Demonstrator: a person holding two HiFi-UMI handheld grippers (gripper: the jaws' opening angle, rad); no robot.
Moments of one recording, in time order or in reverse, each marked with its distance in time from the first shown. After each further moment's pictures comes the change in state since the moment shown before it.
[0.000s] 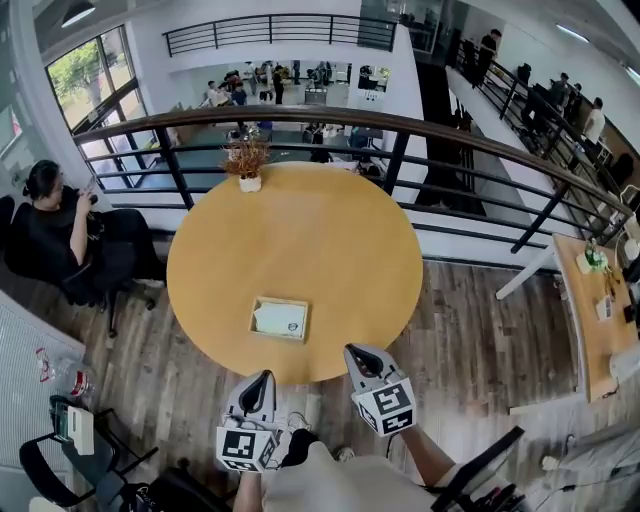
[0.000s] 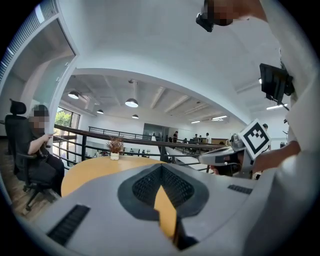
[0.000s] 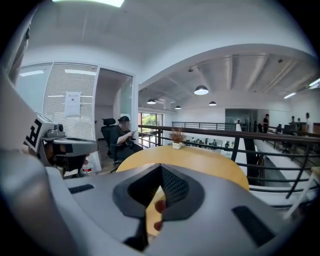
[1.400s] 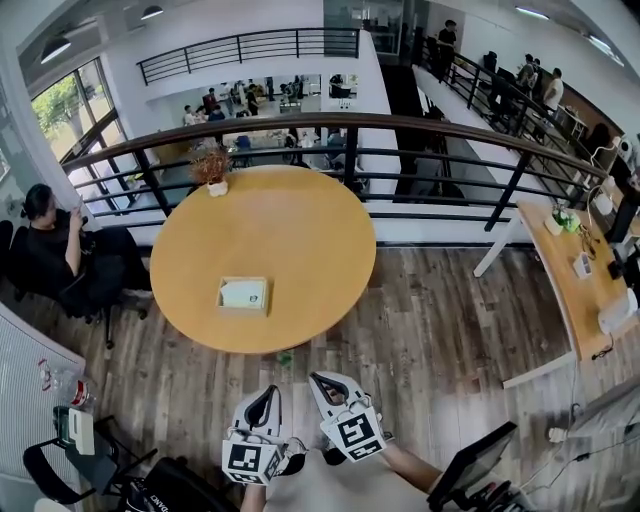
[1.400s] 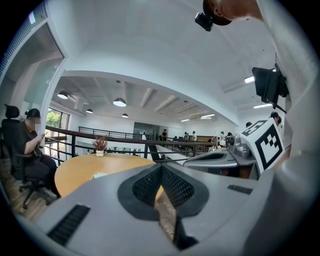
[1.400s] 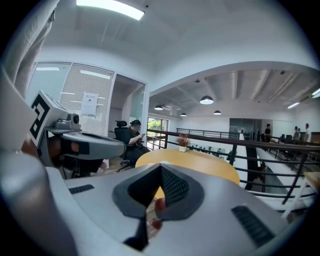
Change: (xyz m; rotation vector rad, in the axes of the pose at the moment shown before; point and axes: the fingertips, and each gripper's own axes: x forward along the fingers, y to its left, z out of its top) left arm -0.067 -0.130 -0.022 0.044 0.020 -0.097; right arm -0.119 0.080 -0.046 -0.072 -0.085 0.038
